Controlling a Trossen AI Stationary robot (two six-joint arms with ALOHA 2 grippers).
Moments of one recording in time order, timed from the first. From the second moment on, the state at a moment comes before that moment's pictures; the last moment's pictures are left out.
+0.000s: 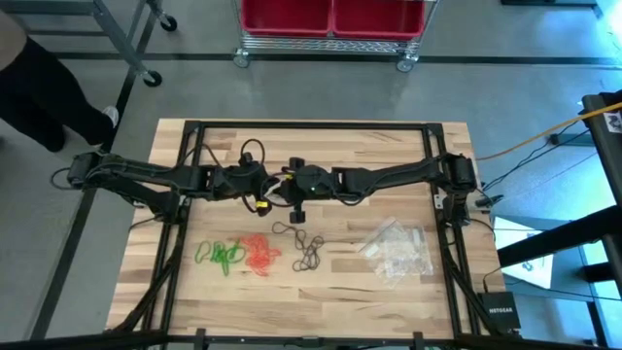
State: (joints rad) left arm -0.02 1.17 0.76 -0.17 -0.45 -0.17; right arm 0.01 1.91 1.44 -0.03 0.13 -0.28
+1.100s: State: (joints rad) left arm -0.02 1.17 0.76 -0.18 -0.45 -0.16; right arm 0.00 1.80 1.44 -0.17 0.09 -0.18
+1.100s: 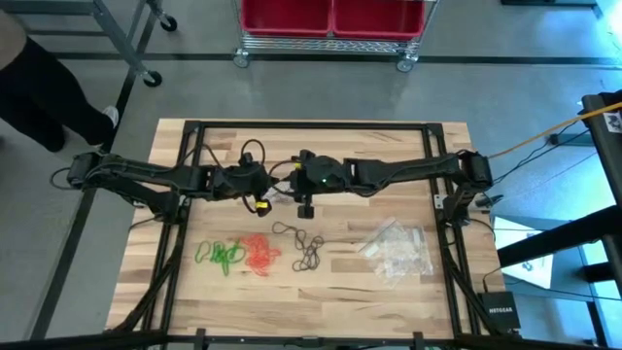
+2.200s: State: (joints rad) left arm -0.01 1.17 0.76 -0.17 -0.45 -0.16; right arm 0.03 1.93 1.44 0.02 0.22 -0.43
